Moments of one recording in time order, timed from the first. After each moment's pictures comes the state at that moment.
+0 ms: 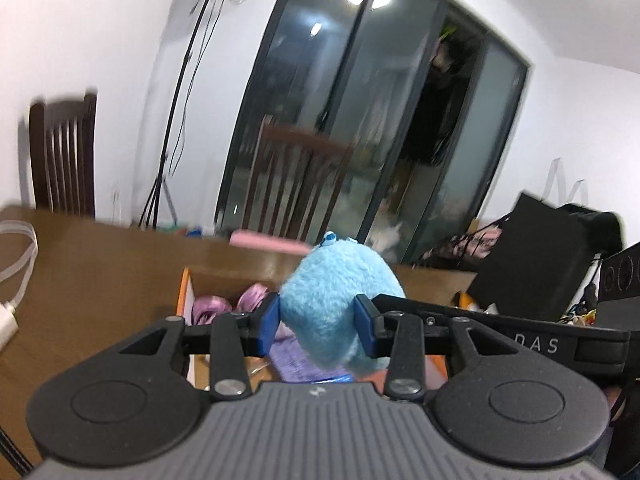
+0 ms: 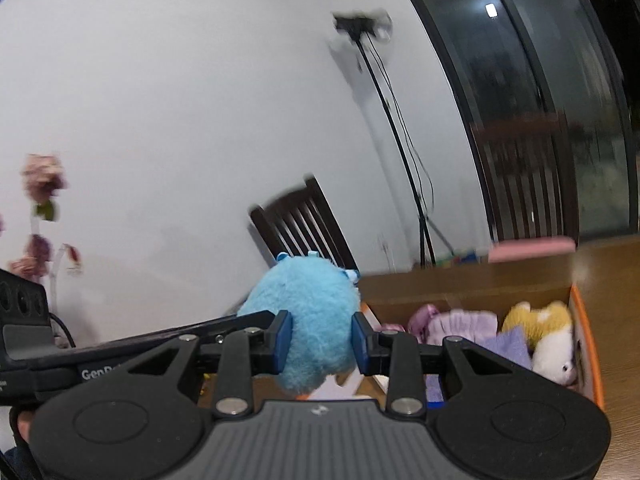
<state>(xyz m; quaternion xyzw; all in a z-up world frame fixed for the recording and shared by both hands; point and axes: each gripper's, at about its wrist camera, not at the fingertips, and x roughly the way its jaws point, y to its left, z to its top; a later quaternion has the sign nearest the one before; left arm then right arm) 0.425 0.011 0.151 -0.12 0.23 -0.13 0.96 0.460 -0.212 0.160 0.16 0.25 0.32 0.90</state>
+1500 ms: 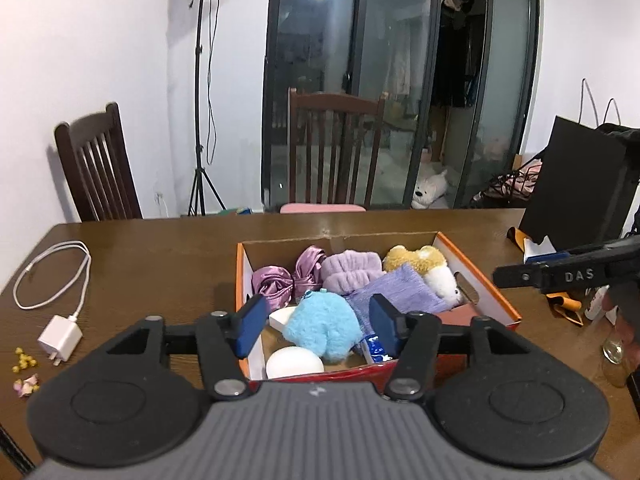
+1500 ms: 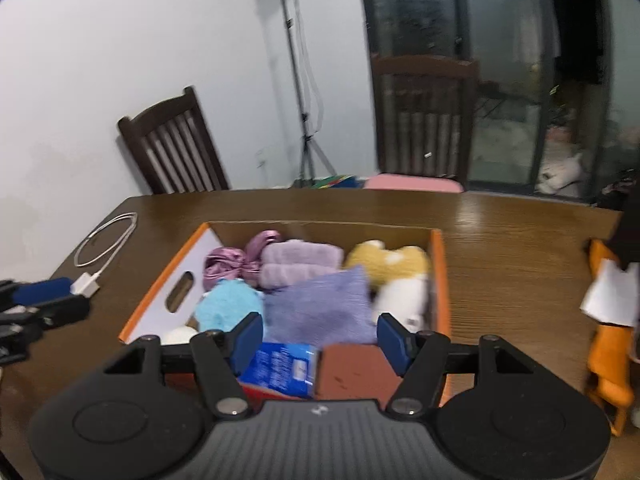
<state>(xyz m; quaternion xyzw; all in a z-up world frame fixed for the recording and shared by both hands) 0.399 0.003 0.162 0.00 0.26 -0.08 0.96 0.475 -0.268 0.146 0.04 0.34 0.15 0.93</state>
